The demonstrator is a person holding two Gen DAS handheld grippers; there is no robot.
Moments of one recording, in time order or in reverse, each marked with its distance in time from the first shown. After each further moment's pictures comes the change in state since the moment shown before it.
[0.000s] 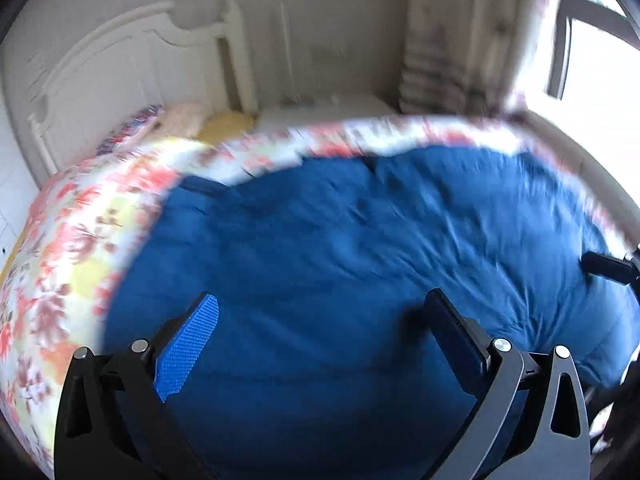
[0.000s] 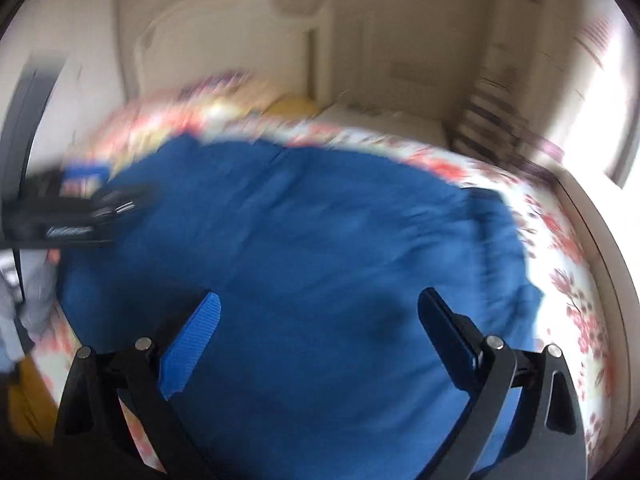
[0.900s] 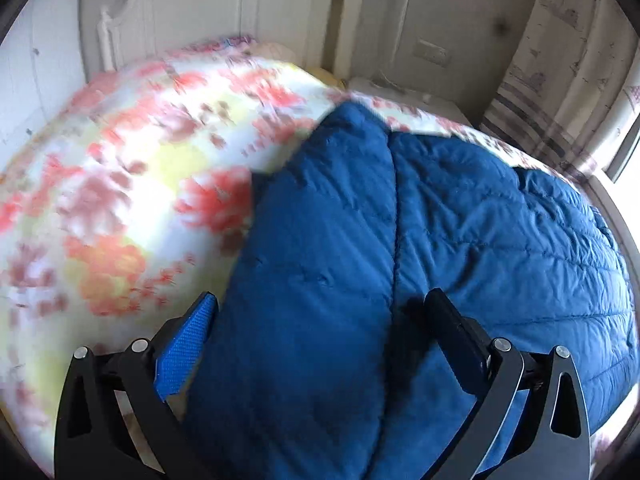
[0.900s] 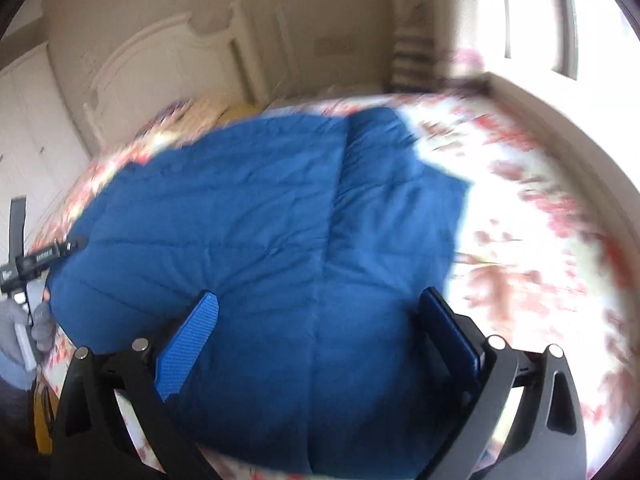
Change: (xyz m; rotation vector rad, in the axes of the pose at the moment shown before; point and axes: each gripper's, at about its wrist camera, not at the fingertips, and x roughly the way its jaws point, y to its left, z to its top) left arm -0.022 0.131 -0.047 -0.346 0.008 0.065; right arm -0.068 -0.121 -0.076 0.414 -0.068 0.034
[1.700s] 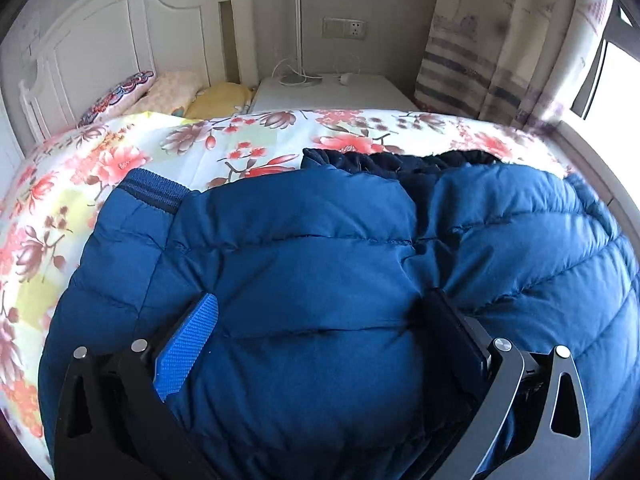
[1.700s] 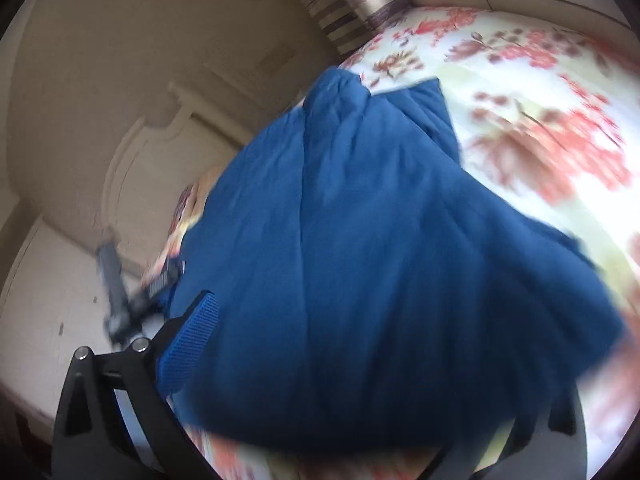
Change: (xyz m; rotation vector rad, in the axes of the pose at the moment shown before) left arm 0.093 -0.142 0.052 0.245 0.058 -0.098; right arm 0.056 -0.016 -0.005 0.564 -0.006 0.185
